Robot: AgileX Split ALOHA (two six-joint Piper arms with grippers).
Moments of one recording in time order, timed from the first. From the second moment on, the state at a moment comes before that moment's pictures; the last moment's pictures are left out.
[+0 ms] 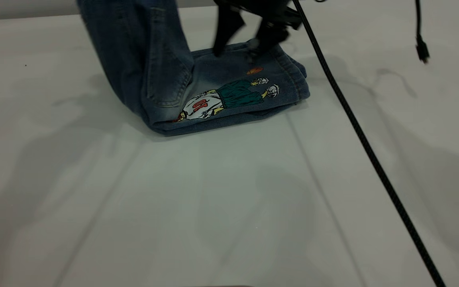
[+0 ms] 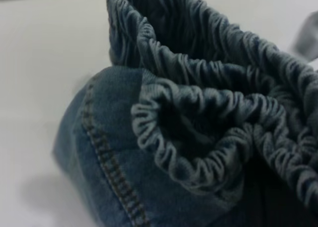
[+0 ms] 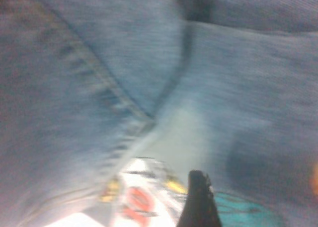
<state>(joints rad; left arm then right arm) -0.24 1.71 -1.27 -0.63 0.39 0.44 0.32 2.67 -2.30 0.60 1.11 -0.21</state>
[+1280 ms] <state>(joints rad) -0.53 2.10 -1.35 -0.68 0.16 0.45 0.11 2.55 -2.73 0.34 1.25 -0.07</state>
